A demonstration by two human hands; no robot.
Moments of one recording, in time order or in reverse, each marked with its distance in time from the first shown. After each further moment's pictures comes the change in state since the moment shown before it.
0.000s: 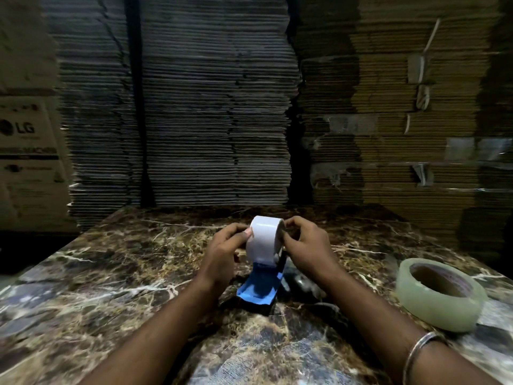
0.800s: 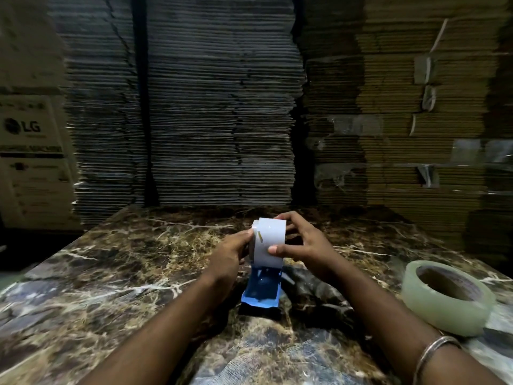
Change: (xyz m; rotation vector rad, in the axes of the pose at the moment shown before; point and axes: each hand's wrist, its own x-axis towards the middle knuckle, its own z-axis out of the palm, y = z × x) left_hand -0.002 0.001 0.006 -0.145 0.041 -0.104; right_hand 0.001 0.003 -0.010 0.320 -0.350 -0.114
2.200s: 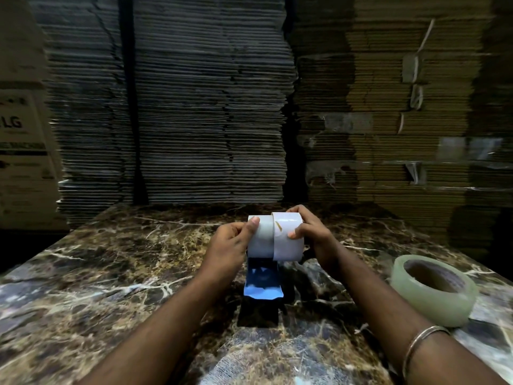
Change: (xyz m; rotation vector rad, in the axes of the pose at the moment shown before) left_hand 0.013 -0.006 0.006 0.207 -0.059 0.138; right_hand 0.004 -0.004 -0.019 0.280 0.021 0.168
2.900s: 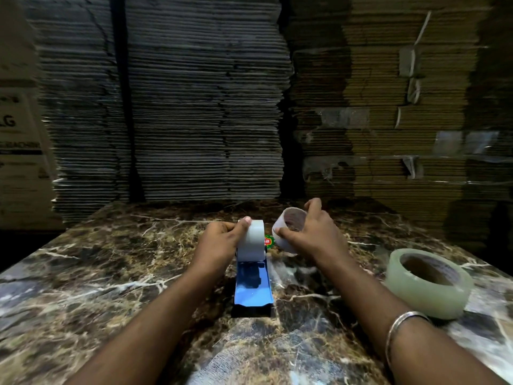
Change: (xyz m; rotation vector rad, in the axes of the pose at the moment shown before) left_hand 0.005 -0.007 -0.005 0.113 0.070 -0.095; right_hand 0.007 0.031 -0.009 -0.956 0.484 0.030
